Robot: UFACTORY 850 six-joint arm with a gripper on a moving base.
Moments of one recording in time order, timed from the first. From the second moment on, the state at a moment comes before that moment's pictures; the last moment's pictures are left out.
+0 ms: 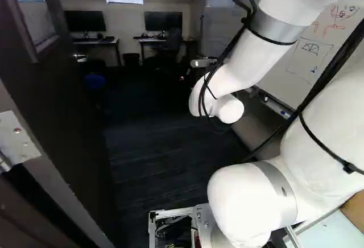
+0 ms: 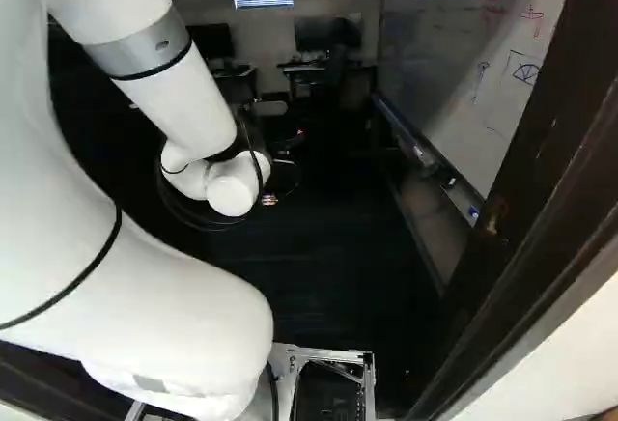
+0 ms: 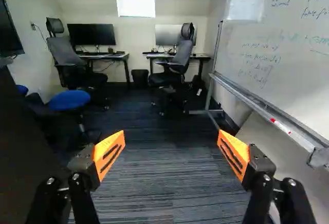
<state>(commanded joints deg) 1.8 10.5 -15.2 -2.0 57.6 0.0</state>
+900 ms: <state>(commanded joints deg) 1.8 10.5 -15.2 -2.0 57.6 0.0</state>
